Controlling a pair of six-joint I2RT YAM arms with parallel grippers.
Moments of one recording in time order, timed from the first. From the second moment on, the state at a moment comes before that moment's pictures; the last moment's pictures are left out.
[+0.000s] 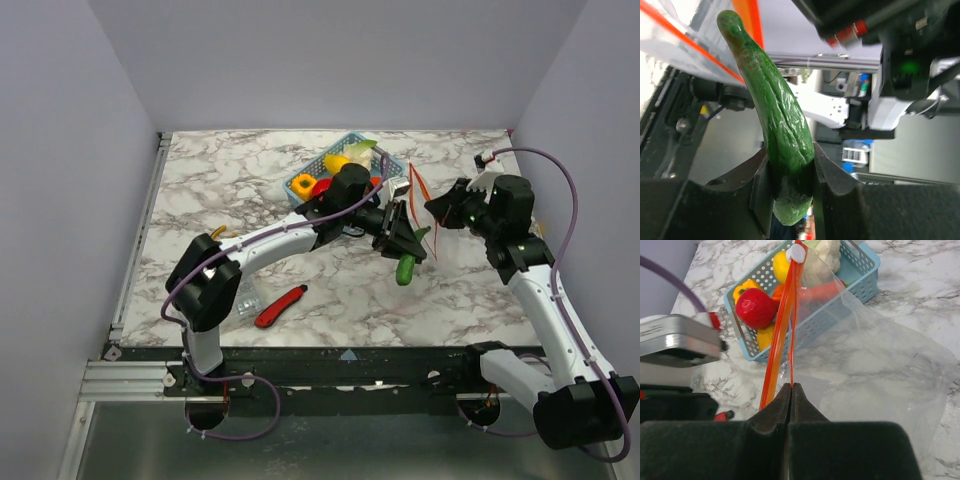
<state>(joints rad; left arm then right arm) -0.83 1.78 1.40 0.09 1.02 -1.23 0.12 1.00 0.91 -0.28 -0.33 0.32</state>
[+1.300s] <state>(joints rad) -0.74 1.93 1.49 0.17 0.67 -1.48 0.16 0.99 0.90 -0.28 -0.37 0.32</state>
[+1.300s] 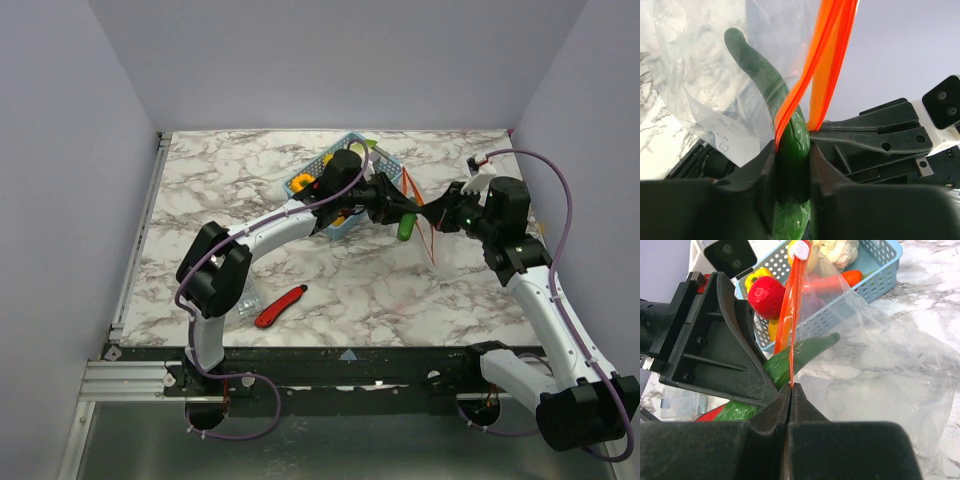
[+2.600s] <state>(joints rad) -0.74 1.80 1.50 -0.23 0.41 -1.52 0.19 1.02 0.93 -0.32 -0.30 0.37</state>
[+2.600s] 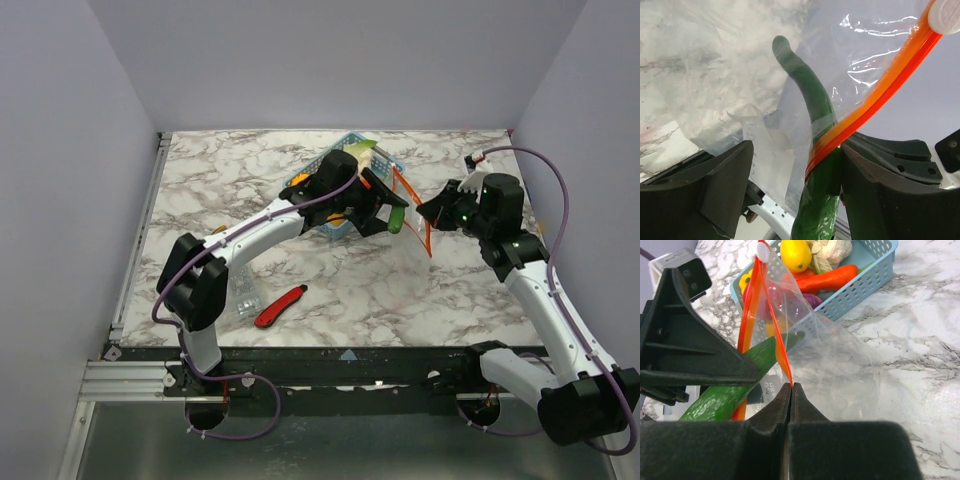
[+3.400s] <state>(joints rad) -0.80 1.63 1.51 -0.23 0.40 -1.26 0.23 1.03 1.00 -0.37 -0.24 0.39</state>
